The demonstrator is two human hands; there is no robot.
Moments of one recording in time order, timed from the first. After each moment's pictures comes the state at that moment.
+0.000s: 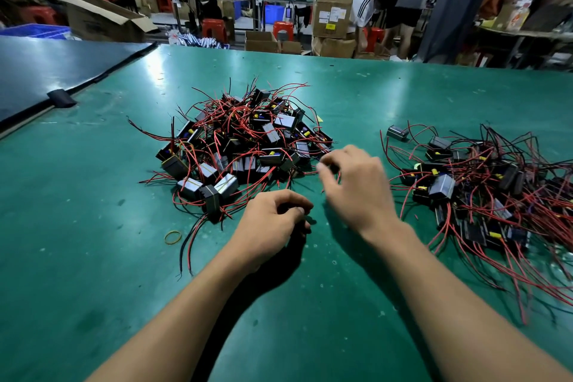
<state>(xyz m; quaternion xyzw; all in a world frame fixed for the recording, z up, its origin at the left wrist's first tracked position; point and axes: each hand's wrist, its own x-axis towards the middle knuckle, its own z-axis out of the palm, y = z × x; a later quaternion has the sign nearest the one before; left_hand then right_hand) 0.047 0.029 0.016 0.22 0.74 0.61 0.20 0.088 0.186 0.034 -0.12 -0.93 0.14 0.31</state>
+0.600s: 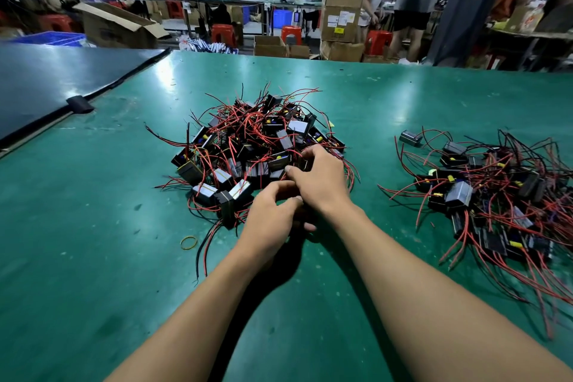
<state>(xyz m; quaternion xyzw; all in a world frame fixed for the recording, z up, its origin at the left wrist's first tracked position) 0.029 0.029 0.016 0.13 0.63 0.73 0.21 0.011 0.152 0.019 -0.23 -0.87 0.37 0.24</state>
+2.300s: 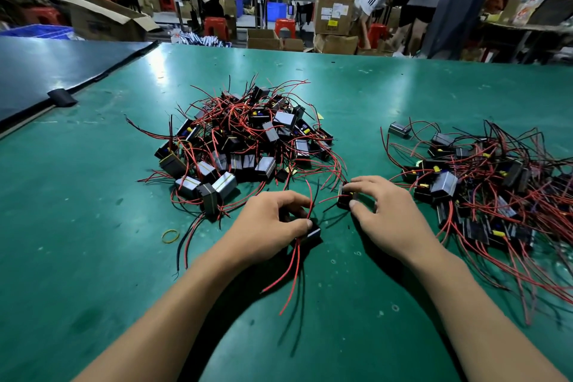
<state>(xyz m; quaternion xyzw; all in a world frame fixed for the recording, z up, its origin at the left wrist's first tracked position) 0.044 0.017 0.023 0.33 0.80 0.47 0.17 0.140 0.212 0.016 -0.17 -0.93 0.26 0.18</state>
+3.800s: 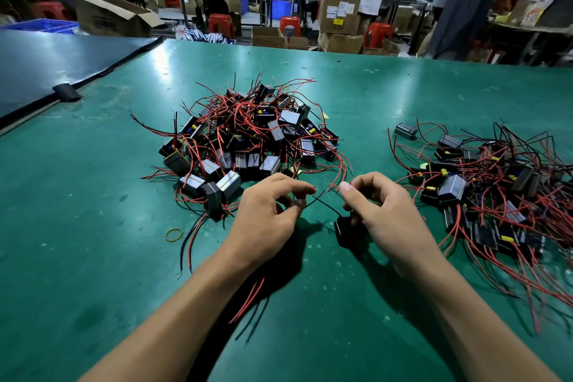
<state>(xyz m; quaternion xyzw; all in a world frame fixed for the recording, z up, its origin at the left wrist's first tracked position) 0.051 0.019 0.027 0.35 0.76 0.54 0.00 0.142 0.175 0.034 -0.20 -0.78 0.55 0.23</state>
